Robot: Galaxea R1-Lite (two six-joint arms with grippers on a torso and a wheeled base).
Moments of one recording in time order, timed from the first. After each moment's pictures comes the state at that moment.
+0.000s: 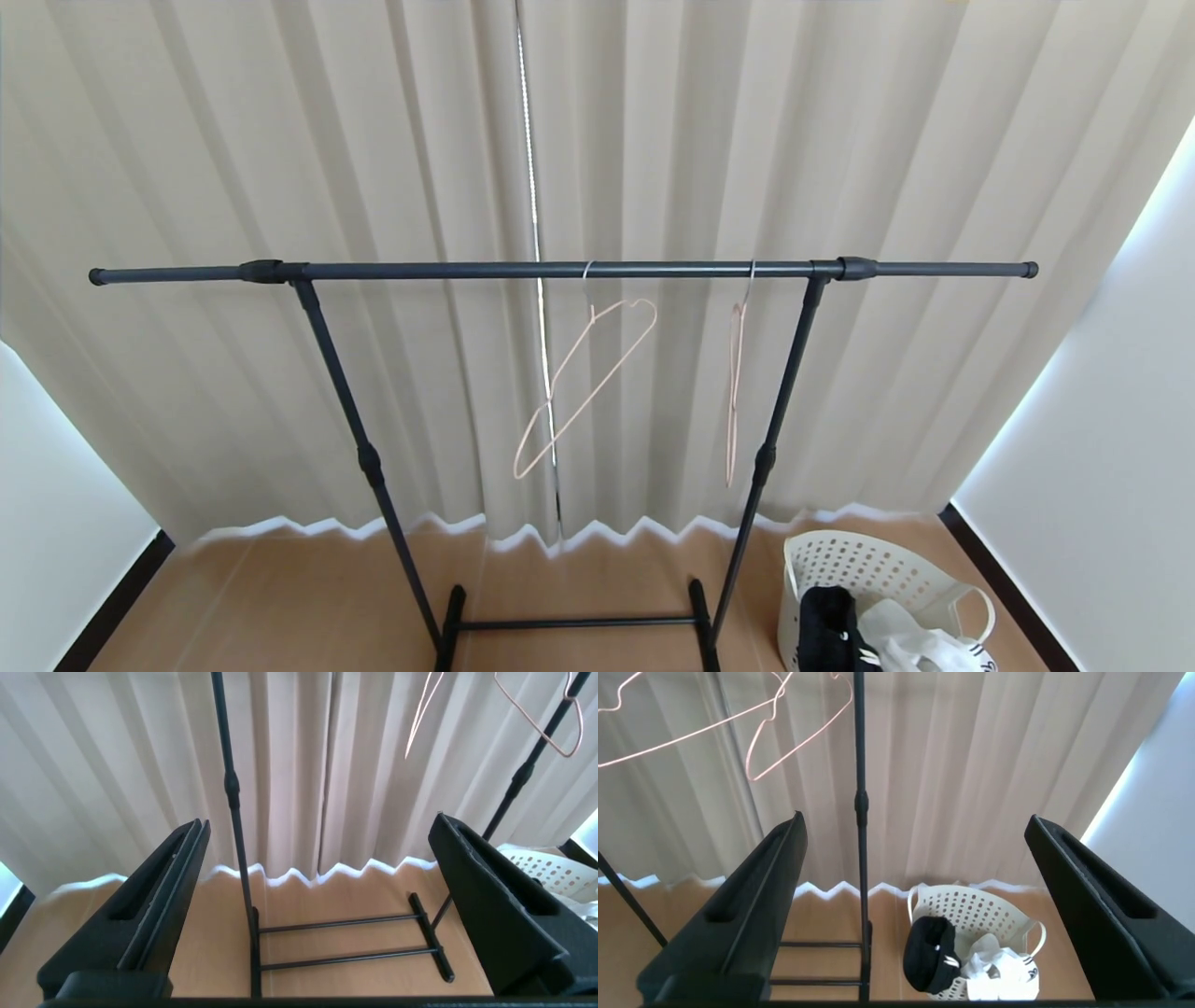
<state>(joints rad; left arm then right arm) 0.00 0.00 -0.03 0.06 -0.08 0.02 0.01 0.00 0.00 0.00 -0.03 0.00</state>
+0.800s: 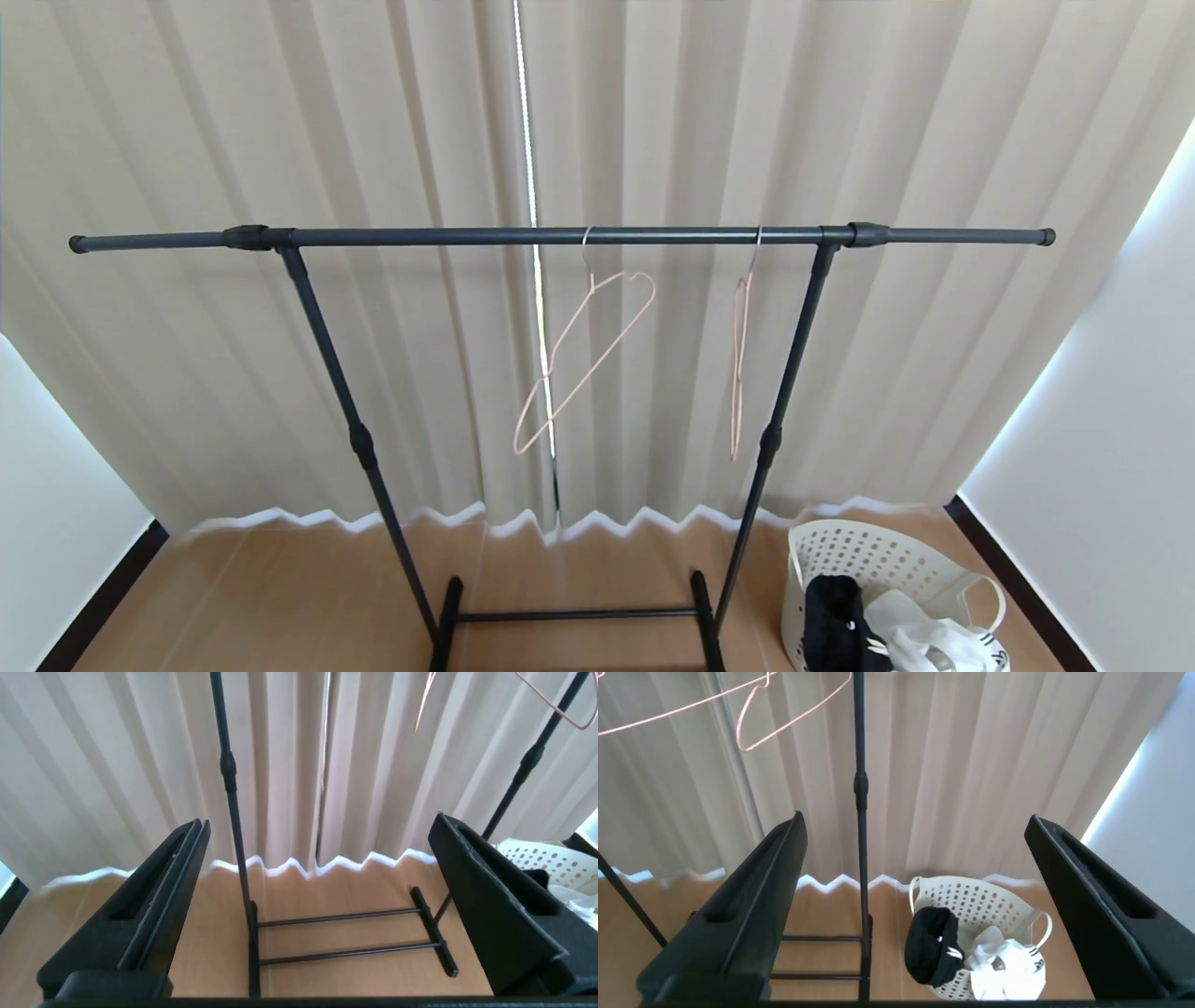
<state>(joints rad) 0.00 0.00 -0.03 0.06 -0.08 0.02 0.01 0.00 0.00 0.00 -0.03 0.01</state>
